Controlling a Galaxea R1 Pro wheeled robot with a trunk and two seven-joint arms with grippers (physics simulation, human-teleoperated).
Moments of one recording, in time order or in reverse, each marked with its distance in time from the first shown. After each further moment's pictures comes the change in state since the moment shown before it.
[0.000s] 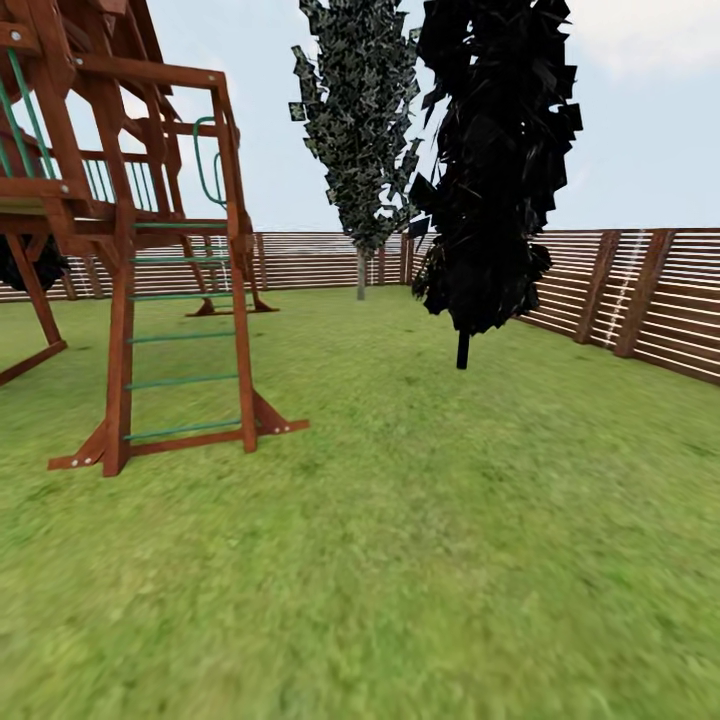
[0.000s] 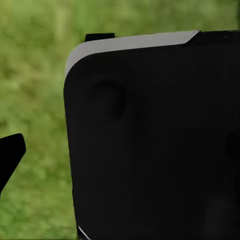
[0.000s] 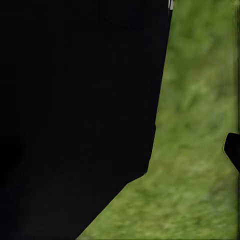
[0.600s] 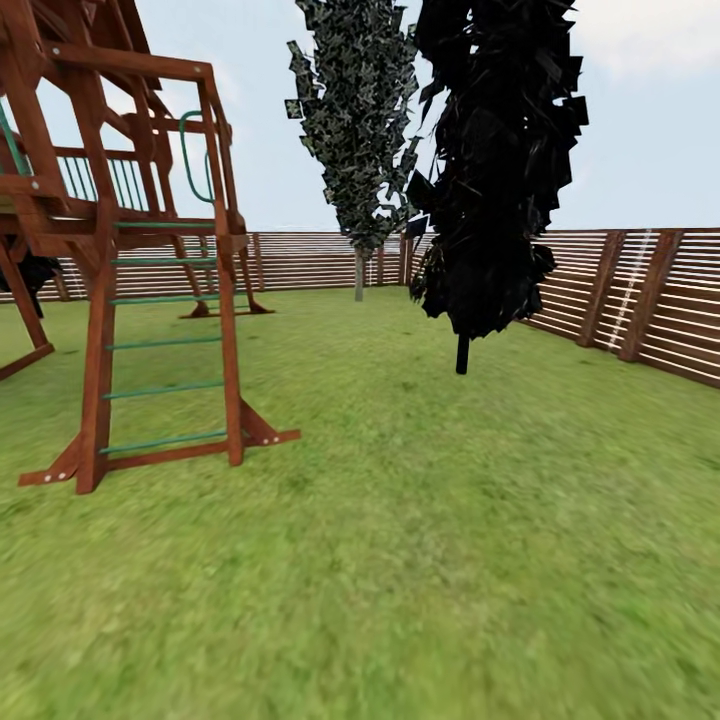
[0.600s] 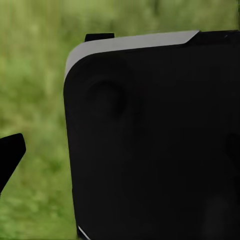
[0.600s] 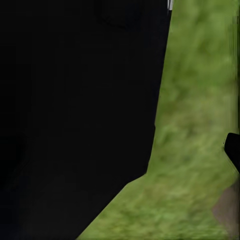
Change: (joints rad) left arm 0.000 0.000 0.000 0.000 0.000 0.000 0.000; right arm 0.000 0.000 0.000 0.000 0.000 -0.001 -0.003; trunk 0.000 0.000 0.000
